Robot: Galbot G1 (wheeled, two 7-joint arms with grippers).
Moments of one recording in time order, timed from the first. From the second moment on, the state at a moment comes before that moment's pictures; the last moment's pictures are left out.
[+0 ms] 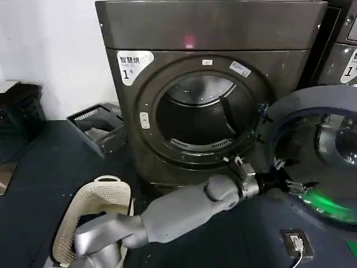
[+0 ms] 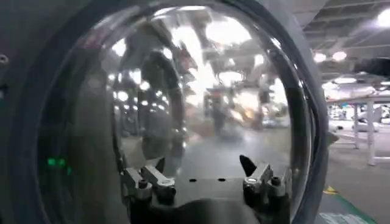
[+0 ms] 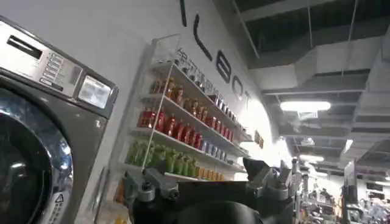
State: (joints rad) left arm 0.17 -1.58 0.72 -1.17 -0.84 -0.13 0.27; right arm -1.52 0.99 2.03 1.61 0.47 -0.05 -0.25
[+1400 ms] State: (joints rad) left arm 0.16 -0.57 0.81 -1.73 -0.80 -0.38 0.19; right arm -1.46 0.97 2.06 1.62 0.46 -0.04 -0.22
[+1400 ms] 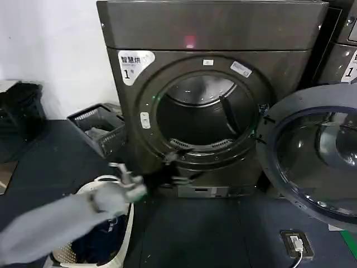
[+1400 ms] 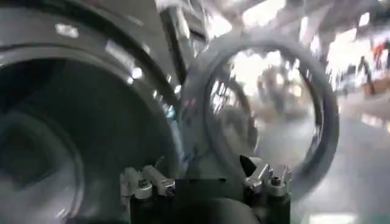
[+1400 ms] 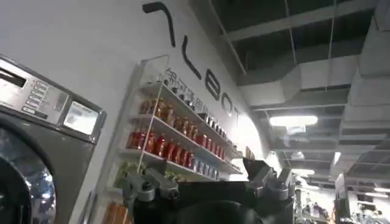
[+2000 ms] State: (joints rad) left arm -0.59 -0.21 1.65 -1.71 -0.63 -0.29 0.32; right arm -1.48 0.89 2.17 1.63 0.42 -0.07 -0.17
